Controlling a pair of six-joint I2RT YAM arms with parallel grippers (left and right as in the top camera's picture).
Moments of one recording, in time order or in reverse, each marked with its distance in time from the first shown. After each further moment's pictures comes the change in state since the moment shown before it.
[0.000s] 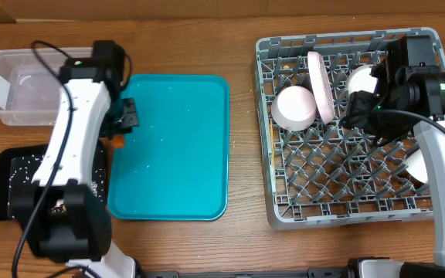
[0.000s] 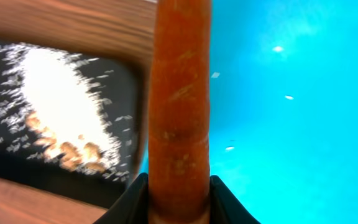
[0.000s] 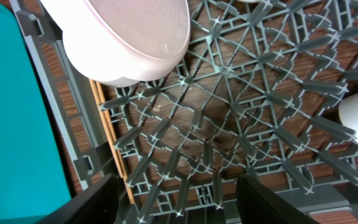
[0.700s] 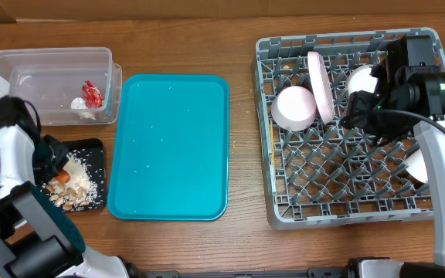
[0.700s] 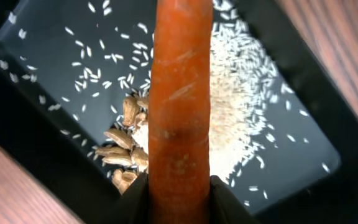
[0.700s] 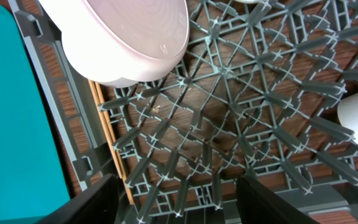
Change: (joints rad) left arm 0.536 -0.036 -0.345 0.368 0.044 -0.160; right arm 0.000 0.000 0.000 0.003 0.002 0.000
